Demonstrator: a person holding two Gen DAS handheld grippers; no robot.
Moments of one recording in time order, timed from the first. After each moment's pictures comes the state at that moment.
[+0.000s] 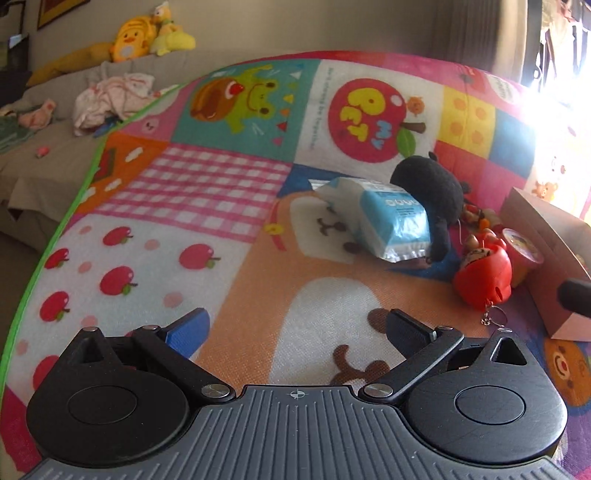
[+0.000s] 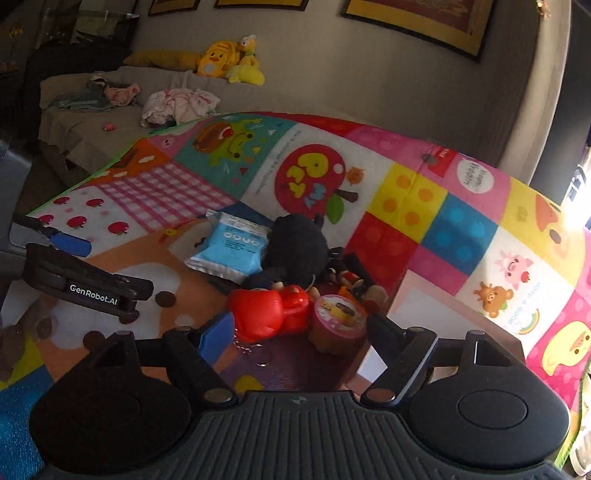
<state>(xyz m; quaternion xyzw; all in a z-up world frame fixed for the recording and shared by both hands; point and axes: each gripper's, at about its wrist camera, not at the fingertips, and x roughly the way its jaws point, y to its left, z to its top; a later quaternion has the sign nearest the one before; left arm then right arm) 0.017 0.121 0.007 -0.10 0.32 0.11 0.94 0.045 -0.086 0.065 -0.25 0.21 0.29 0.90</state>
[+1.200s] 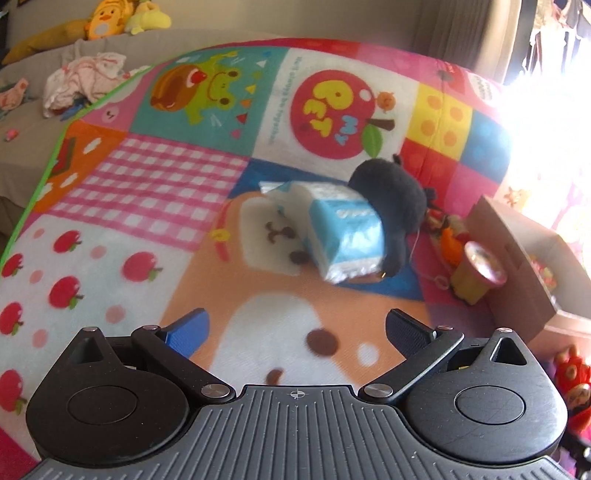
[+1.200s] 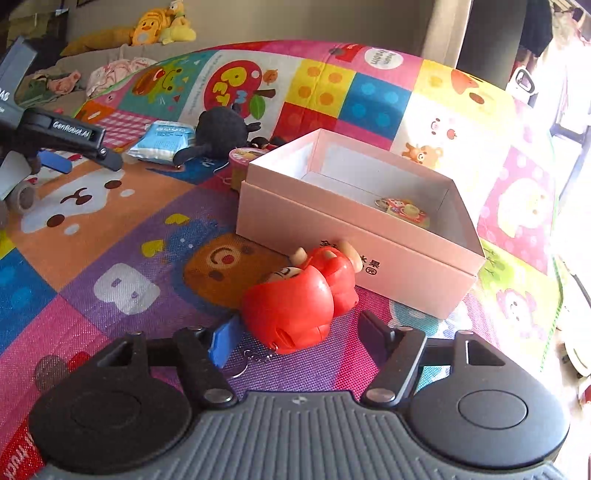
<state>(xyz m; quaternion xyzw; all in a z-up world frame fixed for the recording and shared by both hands) 0.054 0.101 0.023 -0.13 0.34 0.06 0.93 0.006 -0.229 0.021 -0.17 0.30 0.20 0.92</state>
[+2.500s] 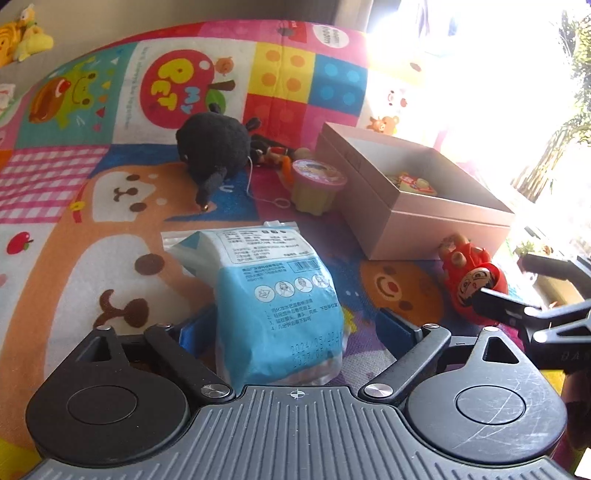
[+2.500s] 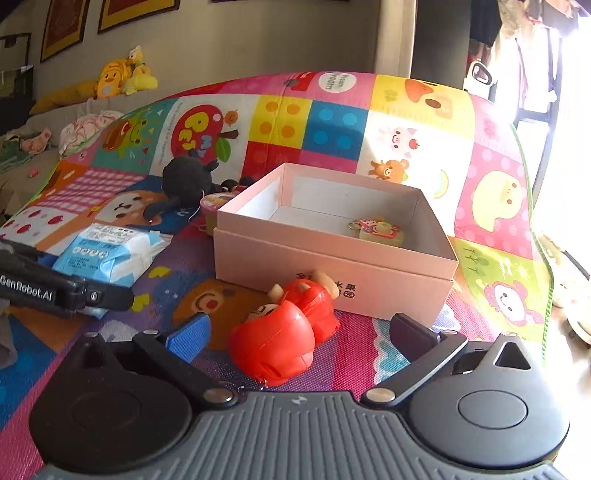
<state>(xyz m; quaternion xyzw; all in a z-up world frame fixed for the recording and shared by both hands) 0.003 0.013 0.001 -0.05 0.34 -0.11 0.93 0.012 -0.239 0.035 -0.09 0.27 0.16 0.95</state>
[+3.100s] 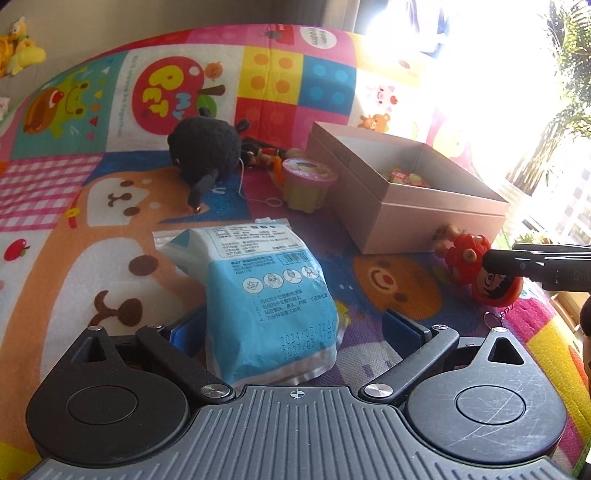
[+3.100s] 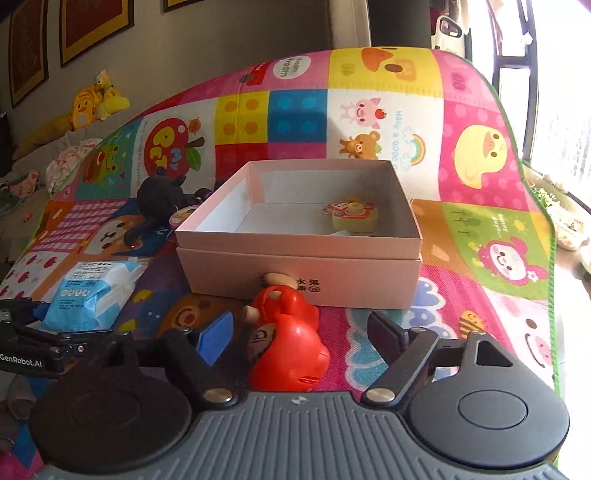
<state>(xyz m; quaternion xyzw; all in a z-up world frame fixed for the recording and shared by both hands) -0.001 0.011 -0.002 -0.05 0.33 -0.12 0.93 0.036 -0.267 0.041 0.00 0.32 0.17 0.93</state>
